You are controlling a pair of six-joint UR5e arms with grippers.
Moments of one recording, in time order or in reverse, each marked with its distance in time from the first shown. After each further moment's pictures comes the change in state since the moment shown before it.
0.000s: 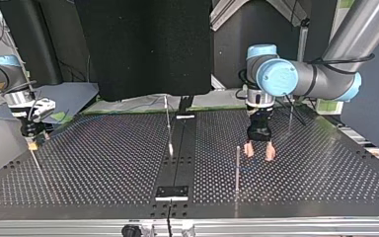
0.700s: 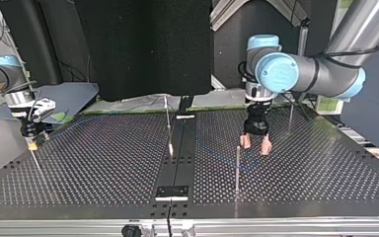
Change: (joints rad) left arm -0.023 0.042 0.000 -0.120 0.003 0.138; right arm 0.000 0.000 0.000 -0.002 0.002 0.000
